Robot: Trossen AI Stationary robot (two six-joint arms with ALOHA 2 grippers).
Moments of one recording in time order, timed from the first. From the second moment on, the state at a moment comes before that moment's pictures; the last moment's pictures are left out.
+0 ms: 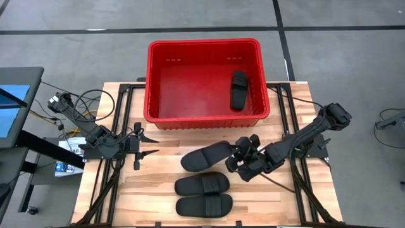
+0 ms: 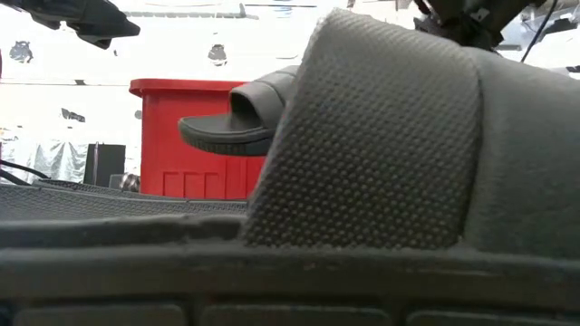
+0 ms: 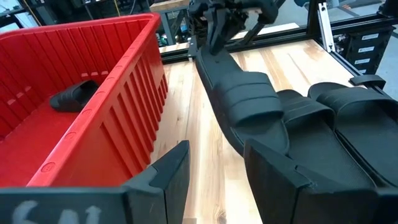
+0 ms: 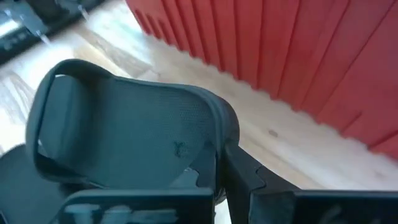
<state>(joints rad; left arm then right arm) -0.66 0.61 0.47 -0.23 -0.71 -0.09 0.52 1.51 1.01 -0.62 0.82 1.16</state>
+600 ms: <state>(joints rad) -0.53 0.61 0.47 0.09 -0.75 0.03 0.56 1.35 1.01 -0.64 1.12 0.97</state>
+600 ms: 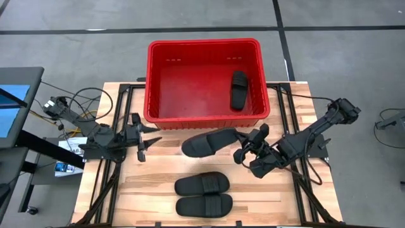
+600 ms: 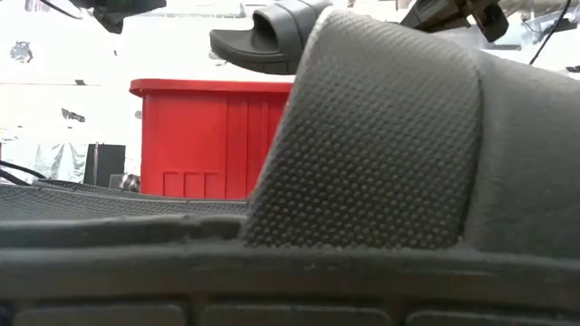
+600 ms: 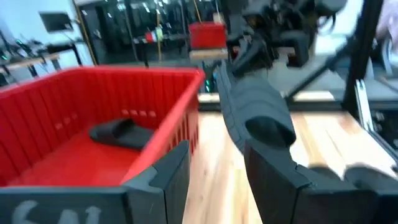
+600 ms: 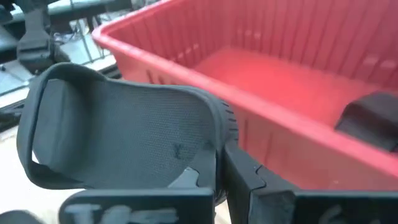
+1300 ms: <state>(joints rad) -0.03 0.79 0.50 0.42 -0.12 -0.25 0.47 1.20 1.01 -0.73 1.29 0.86</state>
